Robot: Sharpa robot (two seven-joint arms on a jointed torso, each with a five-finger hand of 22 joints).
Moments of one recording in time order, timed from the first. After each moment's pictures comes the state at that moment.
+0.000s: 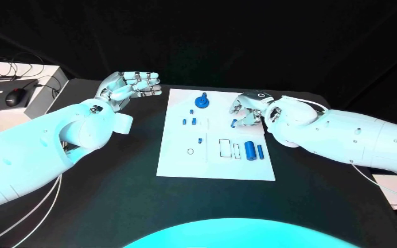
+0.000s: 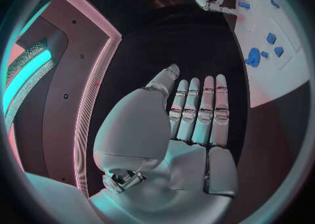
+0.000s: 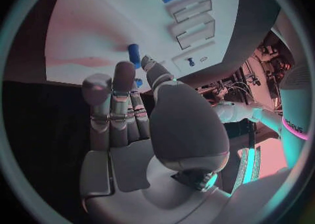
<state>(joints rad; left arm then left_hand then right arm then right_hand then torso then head) 0.99 -0.84 0.21 1.44 -0.25 -0.21 0.29 1.42 -0.05 0.12 -0.05 0.29 1.05 0.16 0.06 0.06 1.10 0.15 0.06 0.06 1.08 0.14 0.06 0.07 0.11 1.02 0.16 0.07 0.09 1.10 -0.82 -0.08 1.38 -1.65 -0.32 -0.12 1.35 -0.14 0.16 -0.04 0.24 1.06 0.12 0.07 0.07 1.10 0.09 0.07 0.06 1.46 -0.02 0.73 0.51 0.15 1.46 -0.03 0.70 1.25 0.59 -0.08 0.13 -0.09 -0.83</state>
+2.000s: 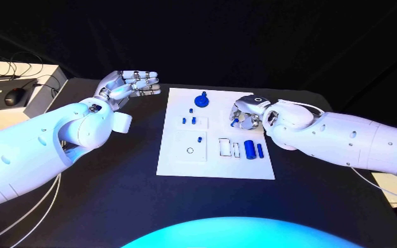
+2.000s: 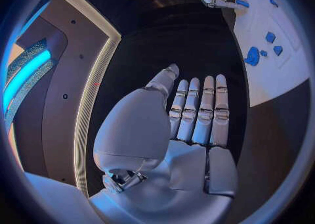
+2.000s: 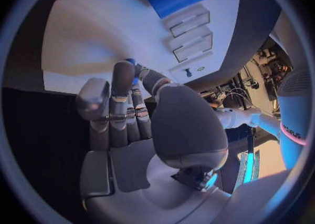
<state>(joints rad) 0.99 -0.85 0.21 1.44 -0.25 -0.21 0.29 1.42 -0.05 0.12 -0.04 0.29 1.05 0.16 0.06 0.06 1.10 0.15 0.06 0.06 1.08 0.14 0.06 0.07 0.11 1.02 0.16 0.07 0.08 1.07 -0.81 -0.08 1.38 -1.68 -0.30 -0.12 1.32 -0.07 0.43 -0.10 0.17 1.16 0.12 0.07 0.07 1.24 0.09 0.06 0.06 1.46 -0.04 0.73 0.52 0.11 1.46 -0.06 0.89 1.31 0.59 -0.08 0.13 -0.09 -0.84</state>
